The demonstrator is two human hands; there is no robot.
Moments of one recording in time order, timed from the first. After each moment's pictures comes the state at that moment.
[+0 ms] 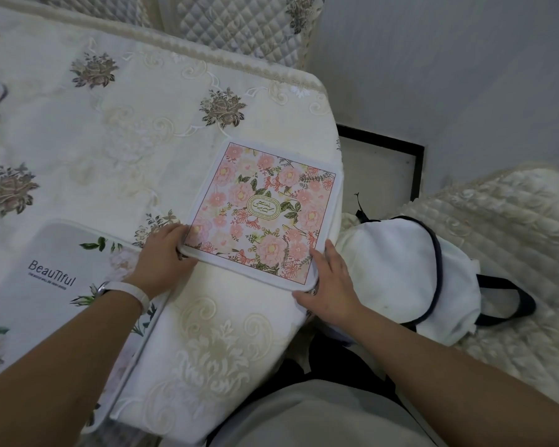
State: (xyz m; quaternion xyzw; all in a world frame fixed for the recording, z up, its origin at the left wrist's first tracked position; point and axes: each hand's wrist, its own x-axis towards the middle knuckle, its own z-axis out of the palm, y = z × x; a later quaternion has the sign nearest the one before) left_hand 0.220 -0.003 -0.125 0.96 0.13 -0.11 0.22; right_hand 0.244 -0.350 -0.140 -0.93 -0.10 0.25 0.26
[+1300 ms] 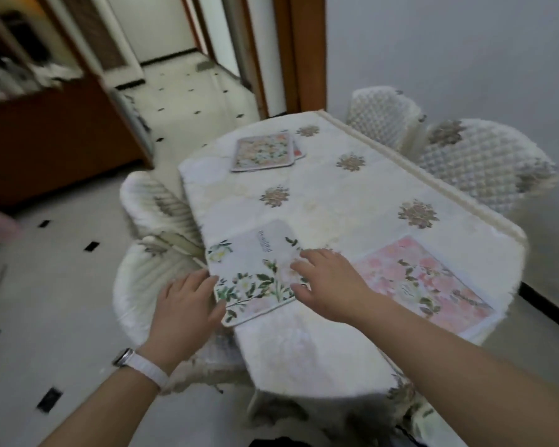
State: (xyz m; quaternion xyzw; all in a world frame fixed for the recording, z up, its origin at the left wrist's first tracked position) left_hand -0.068 -0.100 0.074 0.88 0.47 0.04 -0.05; right_hand 0.200 -0.195 0.069 -0.70 -0.70 0.08 0.13
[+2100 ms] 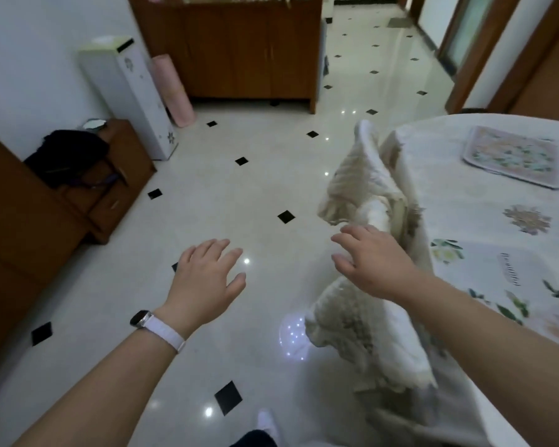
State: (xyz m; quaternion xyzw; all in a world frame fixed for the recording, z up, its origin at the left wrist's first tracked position) left_hand -0.527 -0.032 0.060 0.75 0.66 0.05 -0.01; right_hand -0.222 0.019 0.079 -0.55 -0.83 0.06 0.06
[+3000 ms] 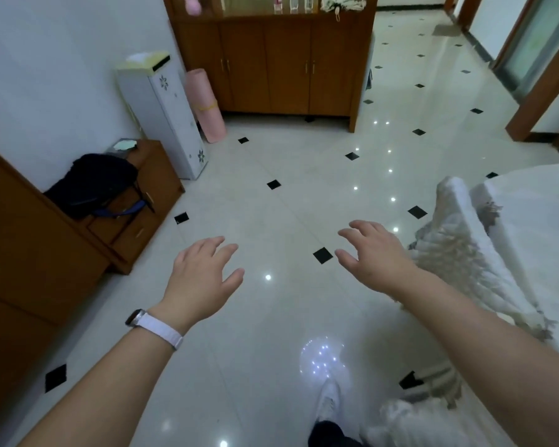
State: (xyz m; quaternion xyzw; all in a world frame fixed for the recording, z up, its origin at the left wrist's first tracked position) left_hand -0.690 0.249 0.077 0.70 0.71 0.06 0.01; right_hand -0.378 0.338 0.064 -0.56 -0.82 0.10 0.09
